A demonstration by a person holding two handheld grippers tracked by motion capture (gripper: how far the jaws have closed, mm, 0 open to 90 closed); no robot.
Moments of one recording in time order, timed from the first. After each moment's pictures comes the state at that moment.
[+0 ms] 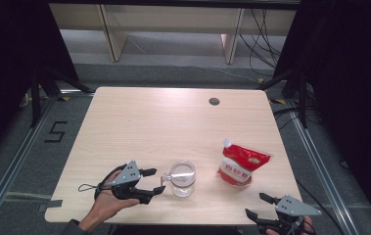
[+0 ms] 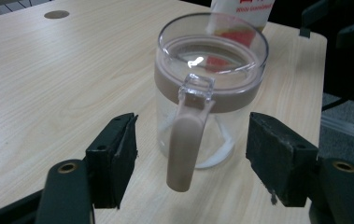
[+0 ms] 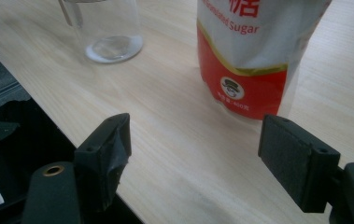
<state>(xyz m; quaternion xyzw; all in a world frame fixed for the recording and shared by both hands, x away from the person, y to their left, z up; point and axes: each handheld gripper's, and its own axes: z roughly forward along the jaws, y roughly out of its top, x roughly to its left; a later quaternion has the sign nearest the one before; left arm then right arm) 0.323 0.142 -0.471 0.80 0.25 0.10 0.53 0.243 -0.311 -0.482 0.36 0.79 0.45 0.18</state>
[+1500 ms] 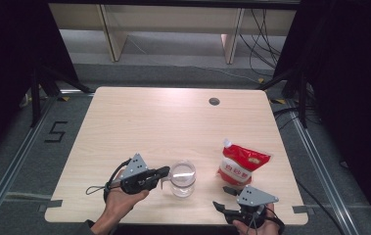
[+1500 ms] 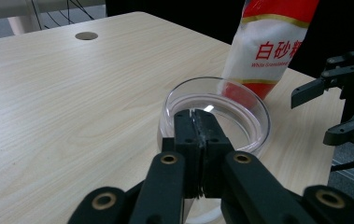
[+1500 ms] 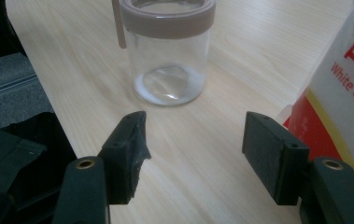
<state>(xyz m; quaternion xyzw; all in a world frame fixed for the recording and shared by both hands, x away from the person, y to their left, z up) 0.324 0.115 -0.448 0.76 0.31 0.13 0.55 0.271 -0.228 -0.478 0.28 0.83 0.46 0.17</state>
